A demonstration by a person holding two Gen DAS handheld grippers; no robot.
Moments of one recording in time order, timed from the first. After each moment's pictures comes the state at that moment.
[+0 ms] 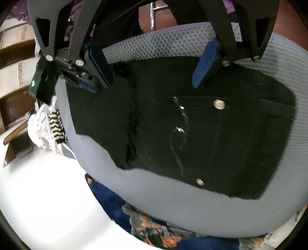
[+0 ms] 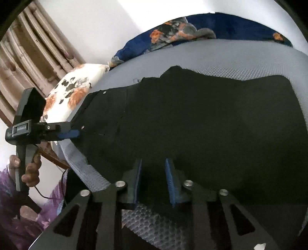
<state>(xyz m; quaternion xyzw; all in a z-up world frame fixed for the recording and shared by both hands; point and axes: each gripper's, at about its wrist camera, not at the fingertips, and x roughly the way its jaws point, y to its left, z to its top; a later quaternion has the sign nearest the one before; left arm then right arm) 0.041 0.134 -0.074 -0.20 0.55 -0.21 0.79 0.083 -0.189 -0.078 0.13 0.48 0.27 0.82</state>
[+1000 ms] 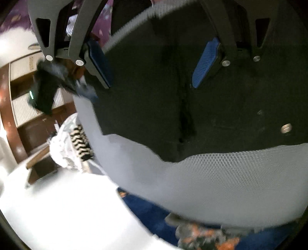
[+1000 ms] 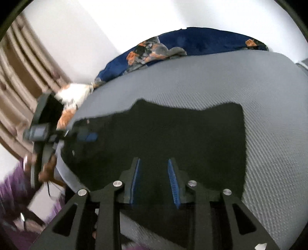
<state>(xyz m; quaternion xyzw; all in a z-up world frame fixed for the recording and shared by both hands) 0.130 0.056 -0.083 -0.17 0.57 -0.34 0.73 0.081 -0.261 -0.048 0.13 0.45 0.21 0.86</state>
